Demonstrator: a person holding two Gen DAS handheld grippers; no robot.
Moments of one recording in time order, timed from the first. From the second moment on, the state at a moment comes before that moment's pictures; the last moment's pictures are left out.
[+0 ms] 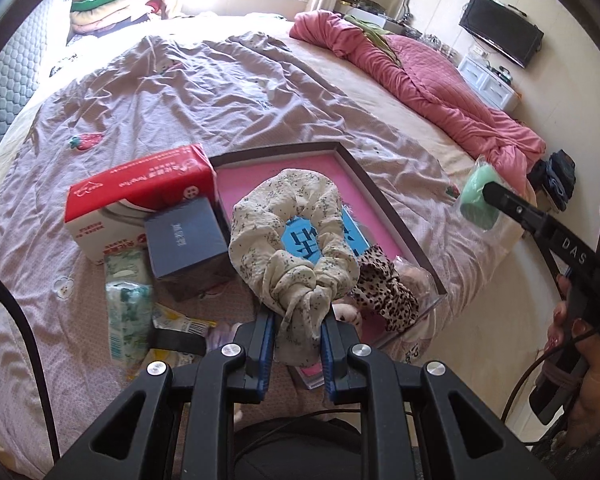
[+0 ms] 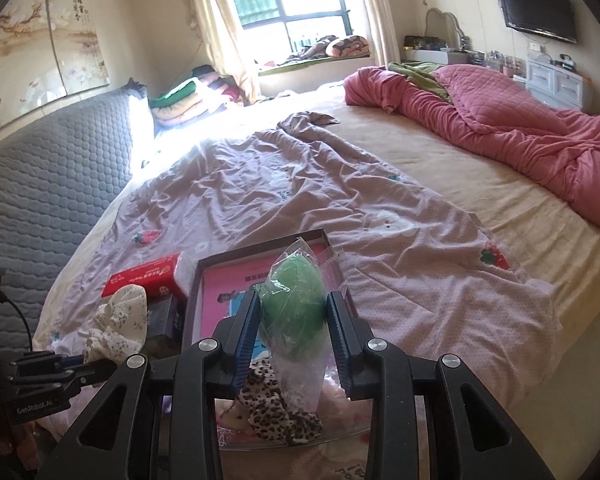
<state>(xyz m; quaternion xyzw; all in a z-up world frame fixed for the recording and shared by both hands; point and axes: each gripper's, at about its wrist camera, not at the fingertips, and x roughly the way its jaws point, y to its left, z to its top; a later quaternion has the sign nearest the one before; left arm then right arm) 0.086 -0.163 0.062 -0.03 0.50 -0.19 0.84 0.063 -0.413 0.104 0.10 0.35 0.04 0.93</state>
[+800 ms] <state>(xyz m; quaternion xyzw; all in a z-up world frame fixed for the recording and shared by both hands) 0.107 -0.199 -0.002 -0.01 0.56 -0.20 0.80 0.080 -0.417 0.060 0.10 0.40 0.04 0.91</state>
